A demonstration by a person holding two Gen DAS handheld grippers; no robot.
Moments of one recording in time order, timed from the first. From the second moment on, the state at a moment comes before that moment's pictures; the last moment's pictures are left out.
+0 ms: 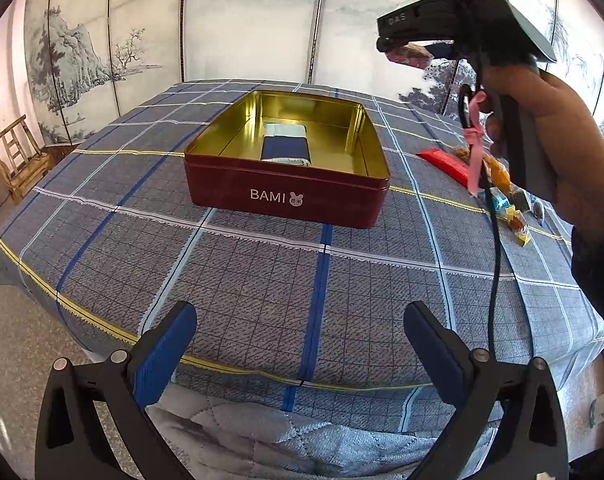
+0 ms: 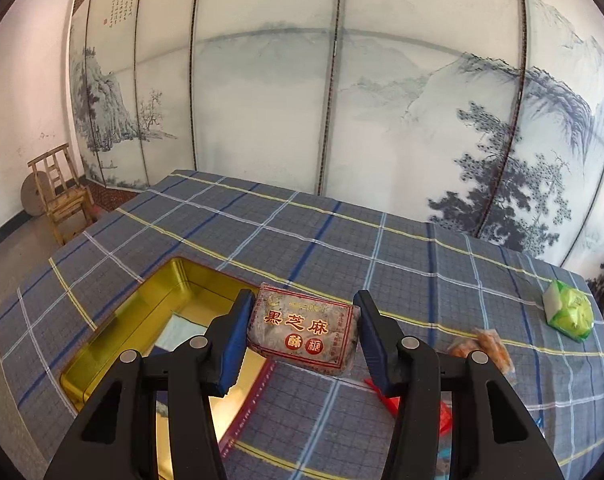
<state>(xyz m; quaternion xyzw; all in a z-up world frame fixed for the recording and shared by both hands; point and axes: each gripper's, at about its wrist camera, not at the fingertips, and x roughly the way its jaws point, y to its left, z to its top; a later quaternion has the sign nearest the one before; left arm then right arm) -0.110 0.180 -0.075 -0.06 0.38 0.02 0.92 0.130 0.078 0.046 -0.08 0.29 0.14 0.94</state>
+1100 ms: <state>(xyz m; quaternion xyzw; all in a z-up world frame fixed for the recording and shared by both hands) -0.109 0.220 -0.100 -0.10 0.41 0.04 0.91 0.208 0.158 0.006 -0.09 0.38 0.18 0.90</state>
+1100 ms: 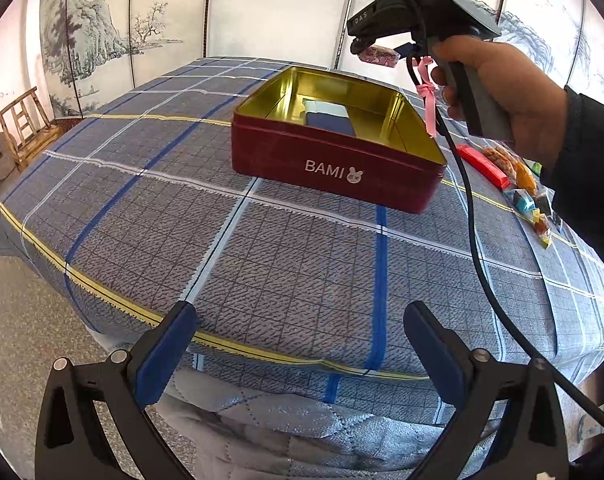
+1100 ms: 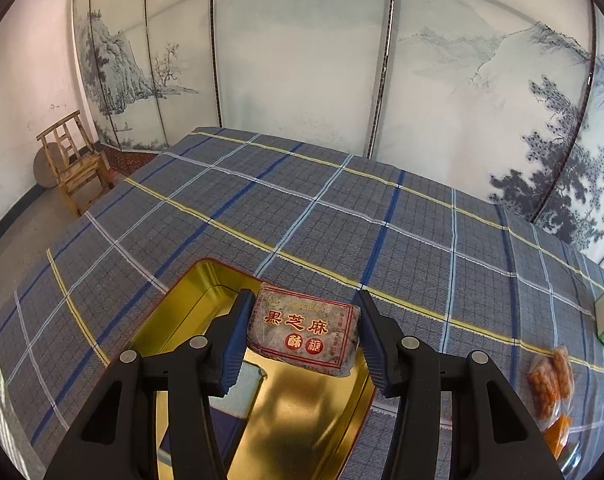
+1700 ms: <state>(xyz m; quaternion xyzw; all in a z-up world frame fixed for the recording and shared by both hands) -0.111 0.244 -0.109 -0.12 0.41 0.06 0.90 0.247 0.189 -0.054 -0.08 0.48 0.16 0.86</state>
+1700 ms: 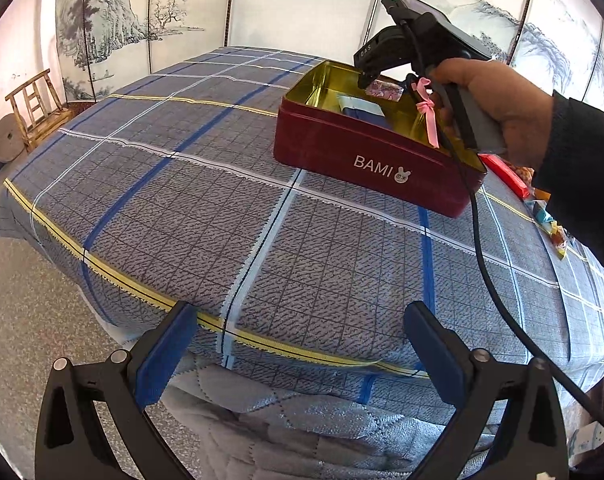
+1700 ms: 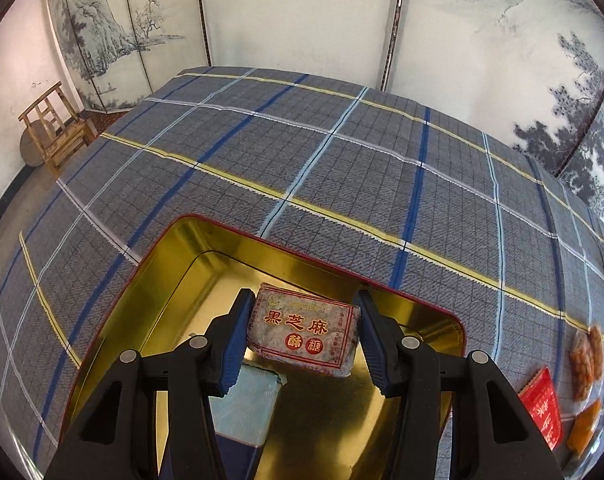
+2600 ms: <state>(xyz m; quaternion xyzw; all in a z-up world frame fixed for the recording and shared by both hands) -0.056 0.128 -0.066 0.00 0.39 -0.02 0.92 0.131 -0.248 0.005 0.08 0.29 -0.07 0.95</state>
